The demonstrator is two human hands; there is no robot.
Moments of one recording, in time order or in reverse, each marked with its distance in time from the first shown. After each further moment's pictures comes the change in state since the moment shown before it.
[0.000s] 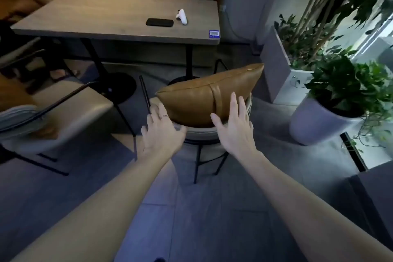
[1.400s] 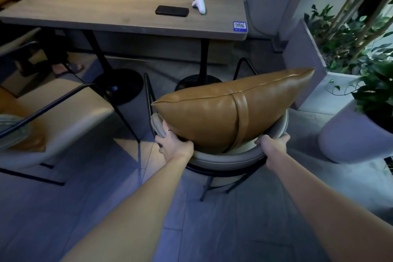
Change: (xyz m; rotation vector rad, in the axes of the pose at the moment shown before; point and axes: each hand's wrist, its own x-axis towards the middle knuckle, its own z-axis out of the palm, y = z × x) left_hand 0.149 -0.026 0.121 -0.535 -0.134 -0.514; right_hand 0.158 0.103 0.115 0.711 0.104 0.969
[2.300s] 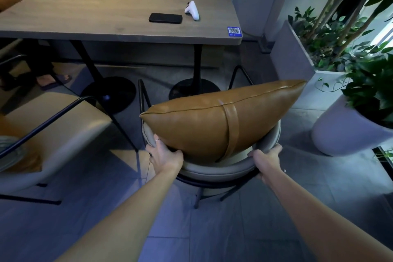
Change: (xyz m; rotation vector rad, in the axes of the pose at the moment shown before) left_hand 0.029 -0.023 -0.049 0.000 -0.026 0.065; right_hand -0.009 0.045 0.029 -0.165 -0.003 0.023
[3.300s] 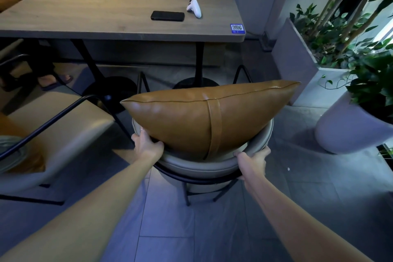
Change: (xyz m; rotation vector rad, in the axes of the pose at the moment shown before) left_hand 0.047 -0.009 -0.051 0.082 -0.035 0.137; right_hand -0.073 -0.003 0.047 0.070 -0.007 -0.061
